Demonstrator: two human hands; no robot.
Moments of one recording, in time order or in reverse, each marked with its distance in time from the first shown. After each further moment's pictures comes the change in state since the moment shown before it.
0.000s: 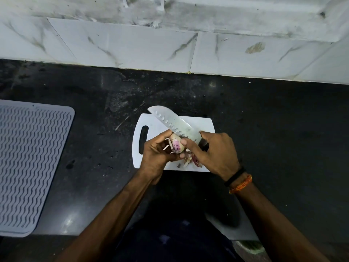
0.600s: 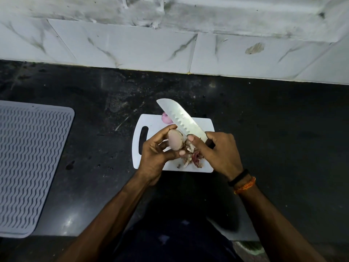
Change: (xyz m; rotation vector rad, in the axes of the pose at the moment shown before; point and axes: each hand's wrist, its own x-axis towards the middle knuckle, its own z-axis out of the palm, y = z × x) left_hand -0.003 0.009 0.001 0.034 0.036 -0.009; right_hand -0.002 0.002 -0.009 0.178 0.024 0.079
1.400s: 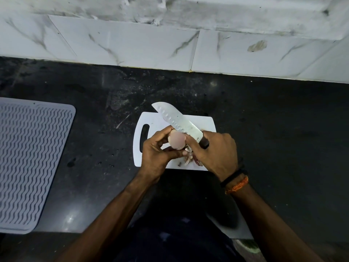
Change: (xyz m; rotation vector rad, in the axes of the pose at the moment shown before) left_hand 0.001 -0.010 -0.002 0.139 0.072 0.051; right_hand -0.002 -0.004 0.014 -0.233 0.041 -0.021
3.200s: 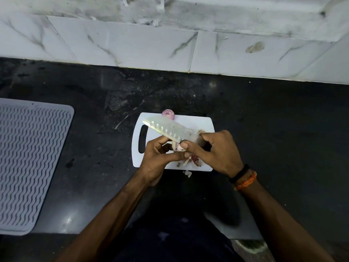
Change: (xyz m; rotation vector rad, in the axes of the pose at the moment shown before) left_hand -0.006 0.014 0.005 -0.165 -0.141 -0.084; right_hand 0.006 0.009 -0.015 0.241 -0.096 -0.198
